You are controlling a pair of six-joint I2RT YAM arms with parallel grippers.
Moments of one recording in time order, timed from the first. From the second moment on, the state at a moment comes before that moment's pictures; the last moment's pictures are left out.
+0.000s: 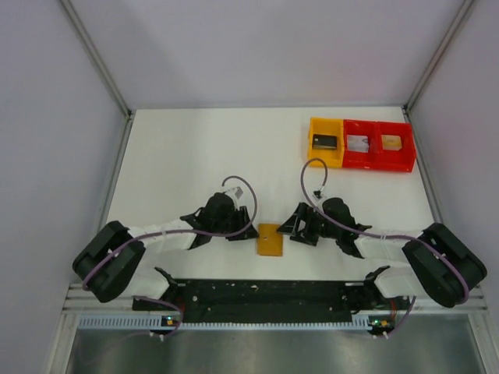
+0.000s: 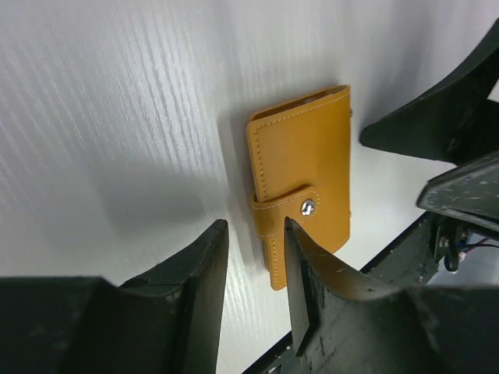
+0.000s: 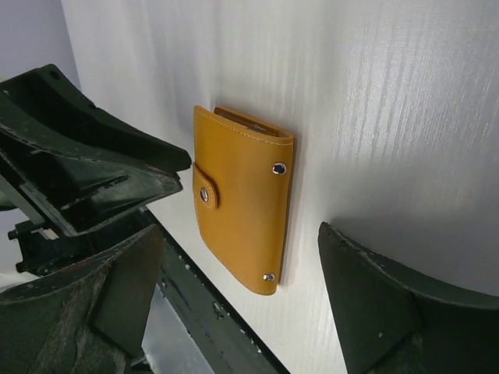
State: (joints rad) left arm -0.71 1.35 0.49 0.13 0.27 -0.79; right arm 0.60 1.30 0.28 0.42 -0.39 1.00
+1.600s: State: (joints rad) left arm -0.88 1.33 0.58 -0.04 0.01 -0.81; right arm 0.71 1.31 0.33 0.30 -0.29 0.97
